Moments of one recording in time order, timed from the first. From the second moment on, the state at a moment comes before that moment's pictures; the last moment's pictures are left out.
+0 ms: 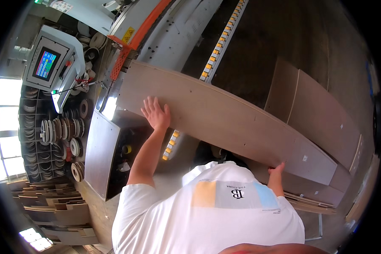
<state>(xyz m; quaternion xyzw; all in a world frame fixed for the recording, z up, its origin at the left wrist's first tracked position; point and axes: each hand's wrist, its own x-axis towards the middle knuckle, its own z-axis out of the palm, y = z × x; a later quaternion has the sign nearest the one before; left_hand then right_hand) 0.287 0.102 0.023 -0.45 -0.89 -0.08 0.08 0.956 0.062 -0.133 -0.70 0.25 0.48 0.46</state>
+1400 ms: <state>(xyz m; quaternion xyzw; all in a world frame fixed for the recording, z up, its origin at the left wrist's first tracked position) 0.068 0.132 -0.024 -0.03 -0.94 -0.32 -0.12 0.768 0.048 0.018 -0.69 0.13 0.56 0.43</state>
